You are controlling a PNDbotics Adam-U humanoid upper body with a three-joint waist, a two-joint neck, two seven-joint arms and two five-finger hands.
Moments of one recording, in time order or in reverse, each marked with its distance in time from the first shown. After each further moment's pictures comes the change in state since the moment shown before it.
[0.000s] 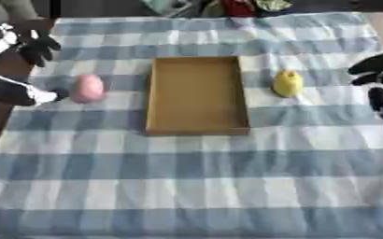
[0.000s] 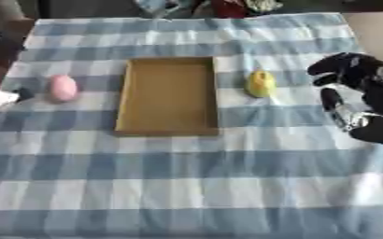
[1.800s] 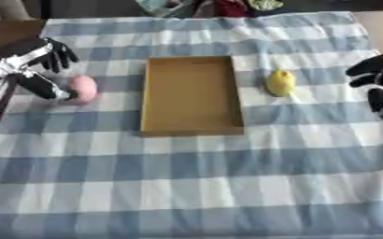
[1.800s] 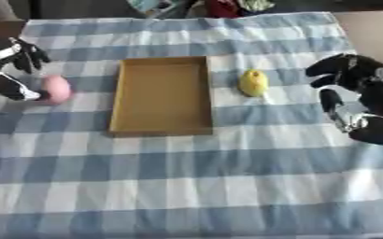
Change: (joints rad) left arm -0.312 -0.159 -0.102 0.535 -0.333 -0.120 -0.147; right arm -0.008 0.007 0.007 0.000 -0.022 0.006 0.013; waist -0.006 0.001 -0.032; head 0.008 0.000
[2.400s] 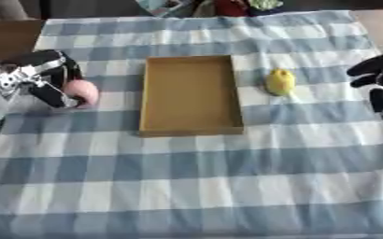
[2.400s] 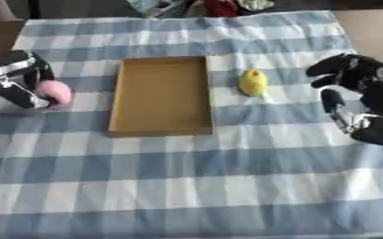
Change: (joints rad) left arm -0.001 -0.015 -0.003 0.009 -0.017 -0.044 -0.051; right arm 0.000 0.000 0.002 0.000 -0.004 0.000 0.004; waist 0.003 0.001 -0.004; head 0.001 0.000
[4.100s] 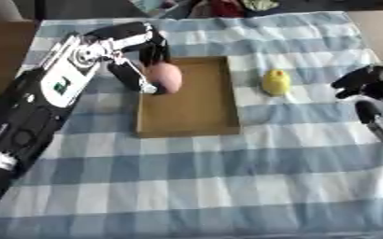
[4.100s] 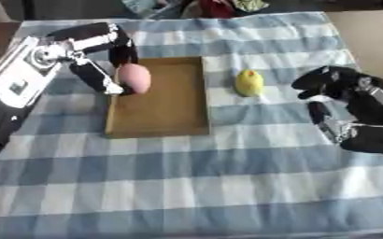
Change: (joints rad) left arm -0.153 -0.206 -0.143 -0.114 0.119 -0.042 -0.087; right arm -0.014 0.017 0.047 0.020 0.001 0.000 0.064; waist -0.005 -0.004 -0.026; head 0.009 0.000
